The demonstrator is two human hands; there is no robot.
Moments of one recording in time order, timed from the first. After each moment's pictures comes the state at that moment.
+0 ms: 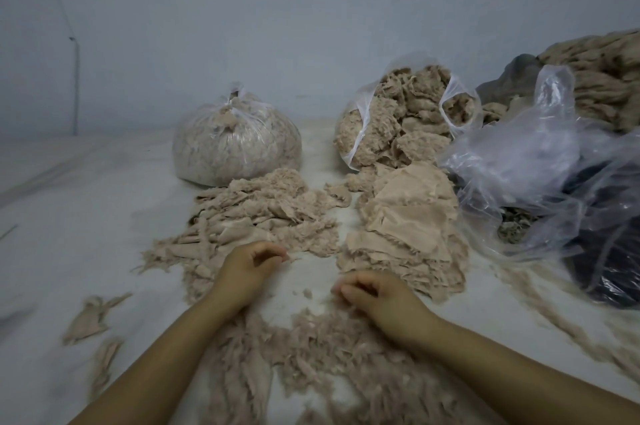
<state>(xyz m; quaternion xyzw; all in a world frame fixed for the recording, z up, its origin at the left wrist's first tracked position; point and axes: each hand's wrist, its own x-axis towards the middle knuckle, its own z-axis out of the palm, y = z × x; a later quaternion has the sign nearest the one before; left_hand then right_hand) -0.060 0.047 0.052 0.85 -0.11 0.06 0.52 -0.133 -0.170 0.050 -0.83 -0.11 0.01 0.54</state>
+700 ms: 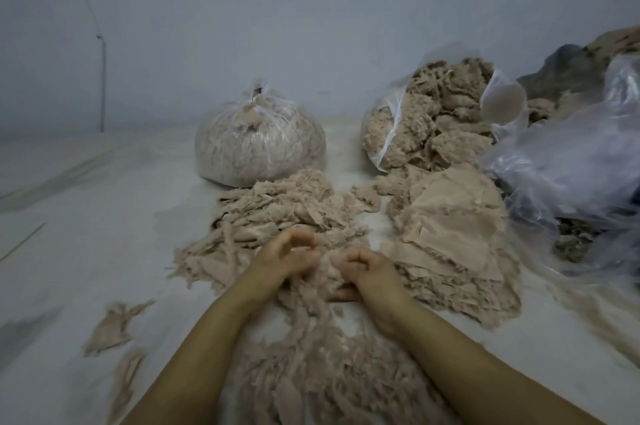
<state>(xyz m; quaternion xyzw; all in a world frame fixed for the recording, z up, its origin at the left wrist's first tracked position) -0.039 0.056 0.061 0.74 -0.17 -0.08 0.65 -0.063 -0.112 0.043 -0.63 0.04 0.05 0.77</state>
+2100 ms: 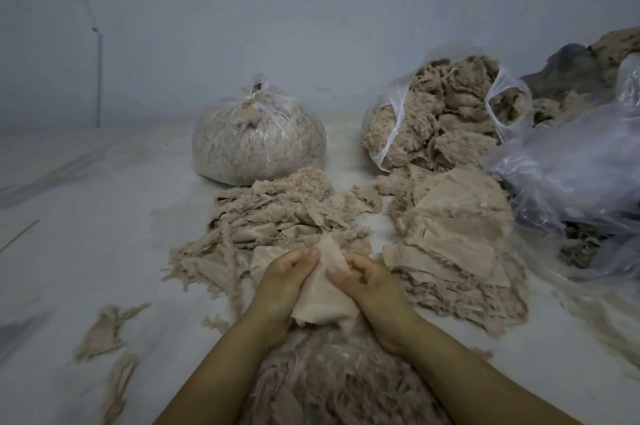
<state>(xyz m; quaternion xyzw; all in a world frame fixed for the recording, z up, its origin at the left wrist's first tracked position) -0.052 0.031 0.047 0.63 -0.04 -0.07 0.77 -0.074 -0.114 0.039 -0.62 -0.07 0.04 0.78</state>
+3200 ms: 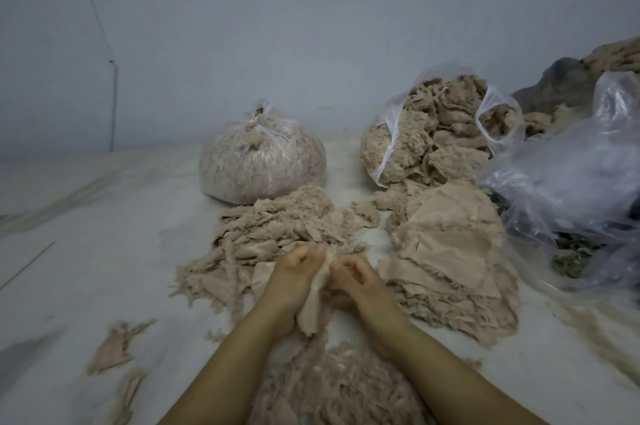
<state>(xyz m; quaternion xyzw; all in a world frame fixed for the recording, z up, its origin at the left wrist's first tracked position) -0.049 0.013 0.074 0.74 -0.07 0.00 0.67 -0.073 -0.115 0.045 -0.65 -0.06 0.01 0.76</state>
